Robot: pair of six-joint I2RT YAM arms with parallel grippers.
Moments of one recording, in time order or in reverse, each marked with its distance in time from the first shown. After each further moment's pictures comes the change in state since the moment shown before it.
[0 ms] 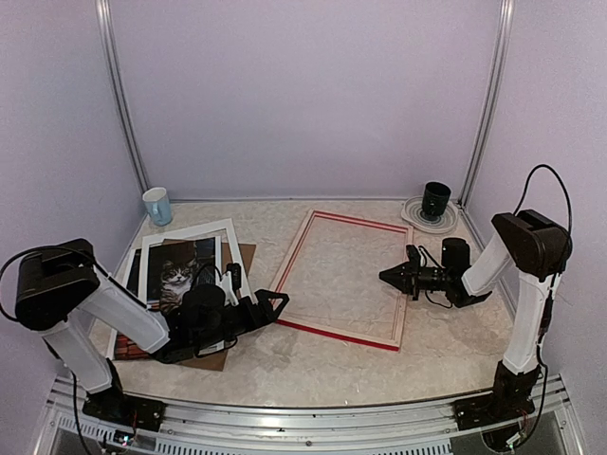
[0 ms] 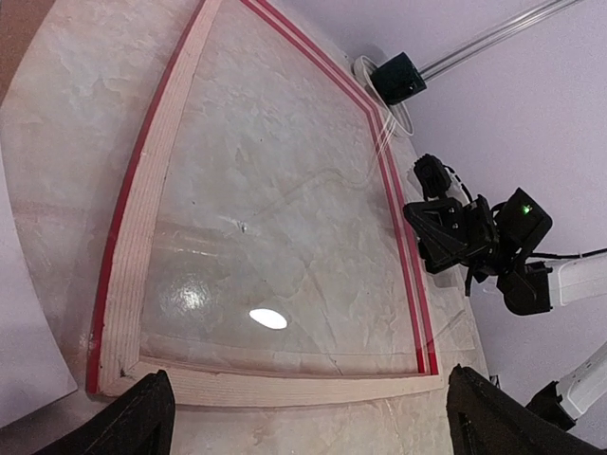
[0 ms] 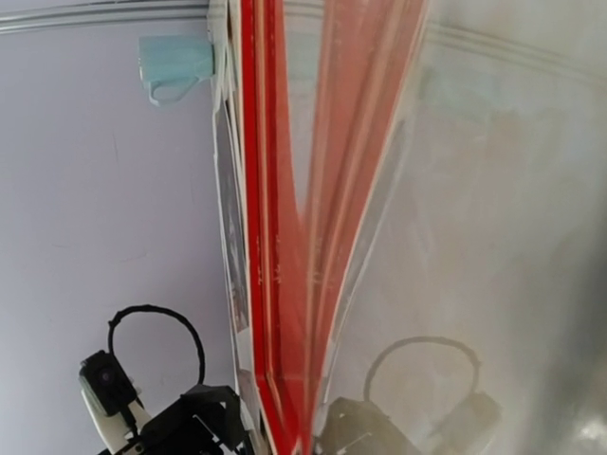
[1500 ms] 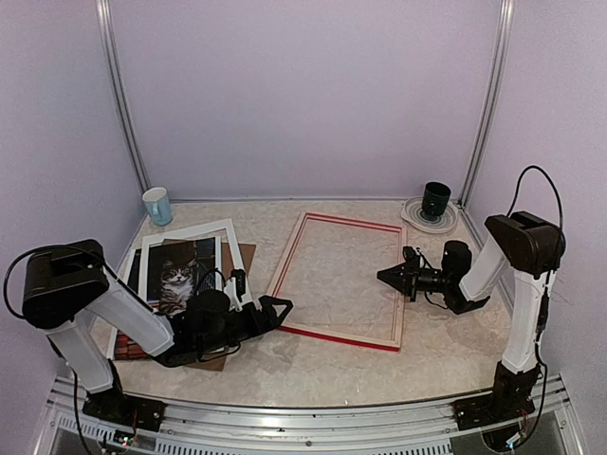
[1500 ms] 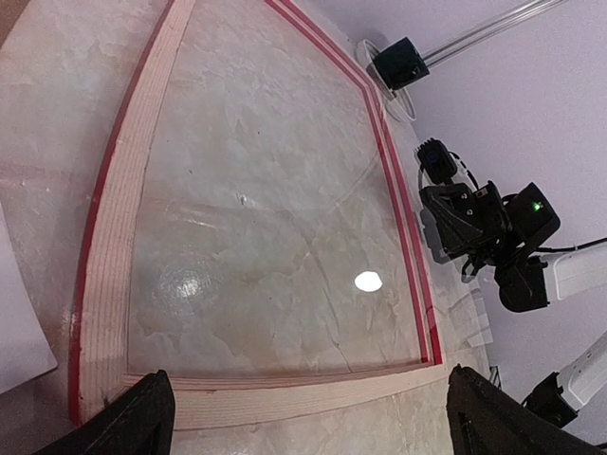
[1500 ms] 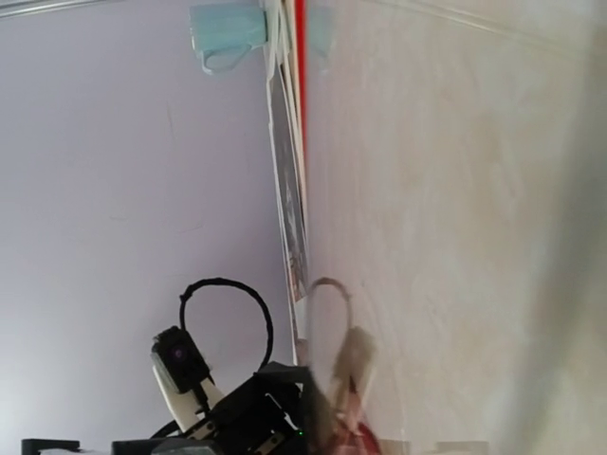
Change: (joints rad) left arm -0.029 0.051 0.001 0.029 0.003 -0.026; right arm 0.013 0.049 -0.029 0.233 -0.069 0.191
